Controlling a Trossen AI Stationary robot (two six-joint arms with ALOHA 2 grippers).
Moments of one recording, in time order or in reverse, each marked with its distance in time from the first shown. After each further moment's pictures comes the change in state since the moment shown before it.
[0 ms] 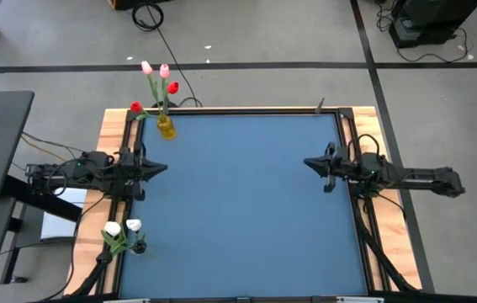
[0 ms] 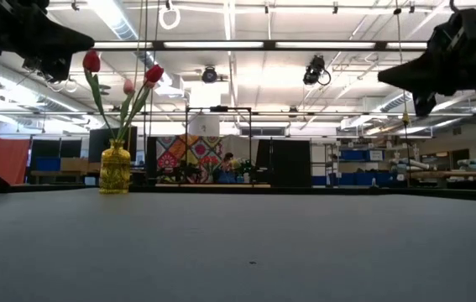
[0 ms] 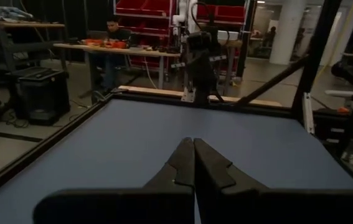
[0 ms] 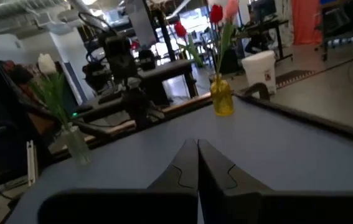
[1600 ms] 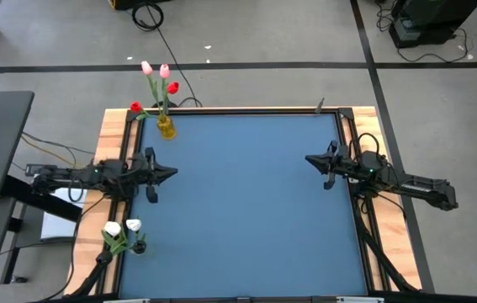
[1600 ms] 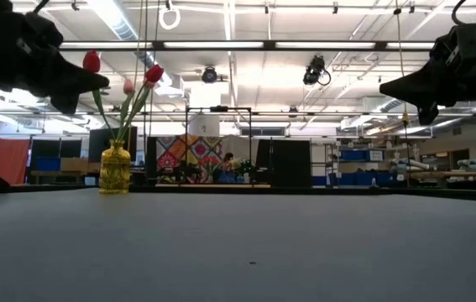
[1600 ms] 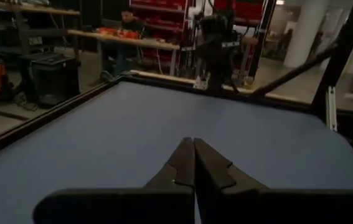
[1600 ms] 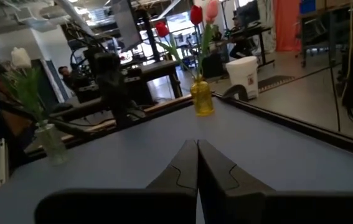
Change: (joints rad) left arm 0.004 0.000 -0.213 0.186 -0.052 -0.058; right arm -0.151 -0.139 -0.049 -0.105 -0.092 -0.023
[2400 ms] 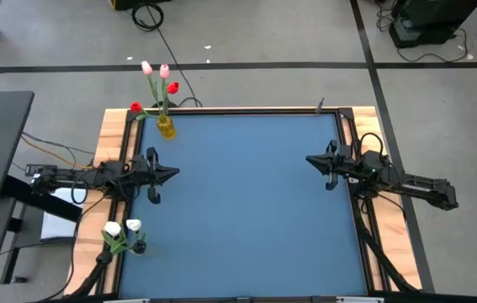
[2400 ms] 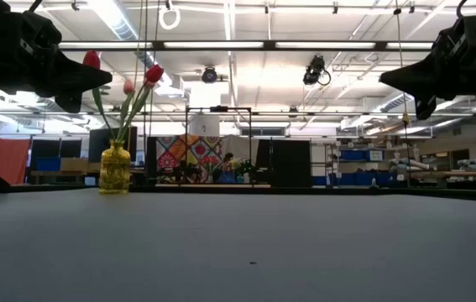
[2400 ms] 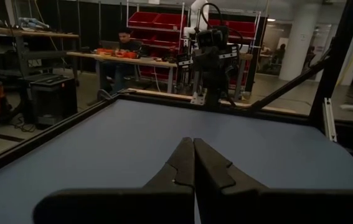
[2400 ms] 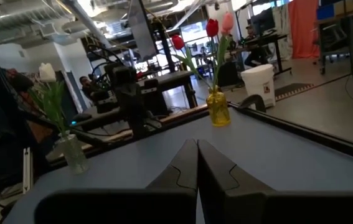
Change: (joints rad) left arm 0.002 0.007 -0.079 0.181 0.006 0.052; right arm 0.002 0.005 0.000 0.065 -0.049 0.014
